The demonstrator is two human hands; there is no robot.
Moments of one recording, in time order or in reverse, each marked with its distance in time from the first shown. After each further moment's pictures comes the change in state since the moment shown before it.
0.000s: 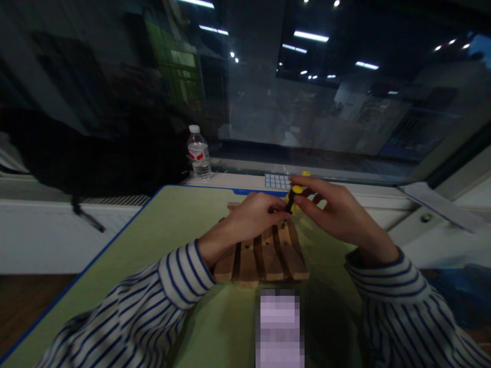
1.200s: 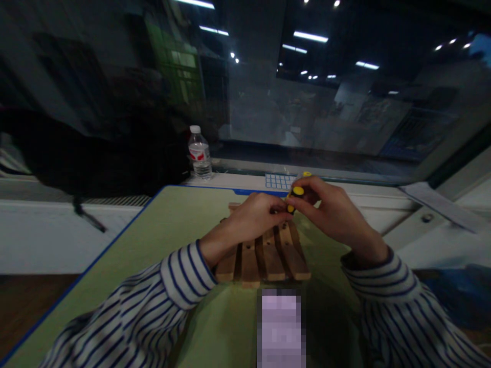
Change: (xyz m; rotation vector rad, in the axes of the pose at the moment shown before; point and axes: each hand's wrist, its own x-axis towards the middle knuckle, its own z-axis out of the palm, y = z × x) left_hand 0.000 0.004 0.000 0.015 0.024 -0.028; right_hand 0.003 -0.004 0.007 -0.024 0.046 0.095
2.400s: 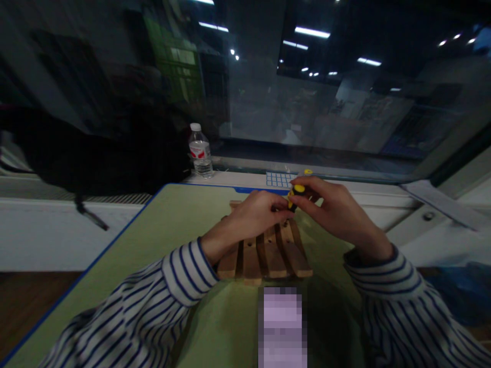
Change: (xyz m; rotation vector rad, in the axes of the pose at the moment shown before) left_hand 0.000 -0.001 0.001 -0.055 -0.014 0.003; right_hand 0.000 0.004 0.000 -0.022 -0.005 -0.055
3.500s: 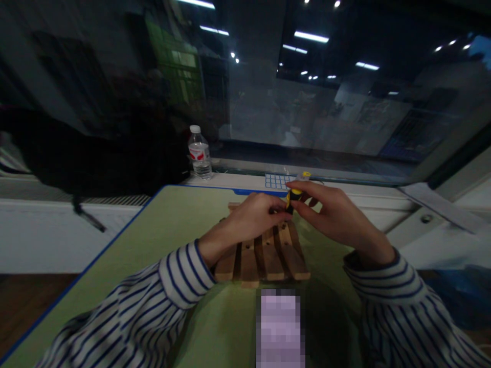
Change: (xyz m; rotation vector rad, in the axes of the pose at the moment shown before) left_hand 0.000 0.003 -0.001 -0.020 0.027 0.002; right_hand -0.002 -0.003 -0.006 0.013 -0.083 -0.046
